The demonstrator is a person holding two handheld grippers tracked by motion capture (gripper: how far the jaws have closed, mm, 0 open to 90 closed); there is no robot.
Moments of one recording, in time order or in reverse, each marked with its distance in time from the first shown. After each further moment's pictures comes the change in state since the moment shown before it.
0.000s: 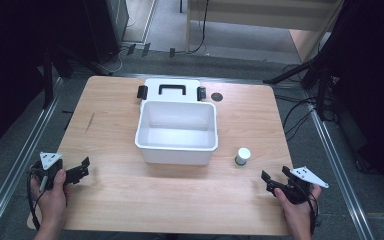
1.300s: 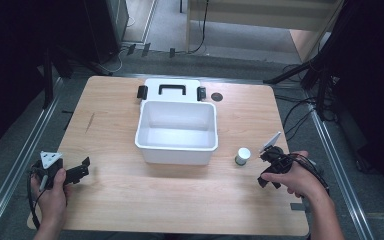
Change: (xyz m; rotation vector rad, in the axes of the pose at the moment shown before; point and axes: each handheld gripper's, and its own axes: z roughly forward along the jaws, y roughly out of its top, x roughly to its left) left arm 0.000 0.001 0.002 0.013 -0.013 -0.007; right arm 0.044 0.093 0.049 1.061 -0.080 -0.331
